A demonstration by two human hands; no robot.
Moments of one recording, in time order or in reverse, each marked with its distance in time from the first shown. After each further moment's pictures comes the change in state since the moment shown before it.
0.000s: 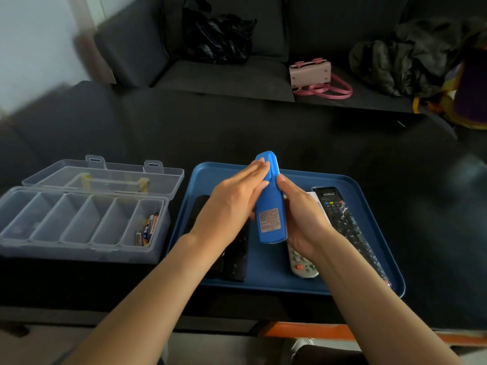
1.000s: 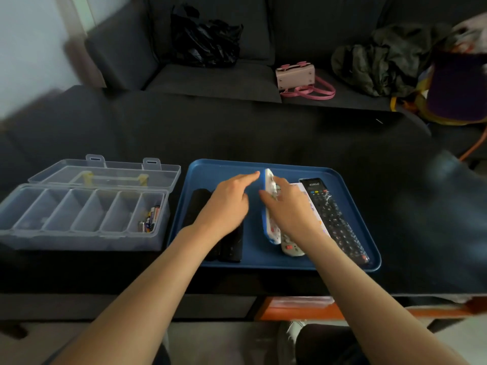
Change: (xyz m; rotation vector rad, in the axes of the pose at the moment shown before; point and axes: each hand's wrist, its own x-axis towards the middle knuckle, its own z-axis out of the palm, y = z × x) left_hand -0.011 0.013 -0.010 -0.135 -0.284 -0.292; right_hand -0.008 0.014 -0.009 -1.233 0.399 -0.188
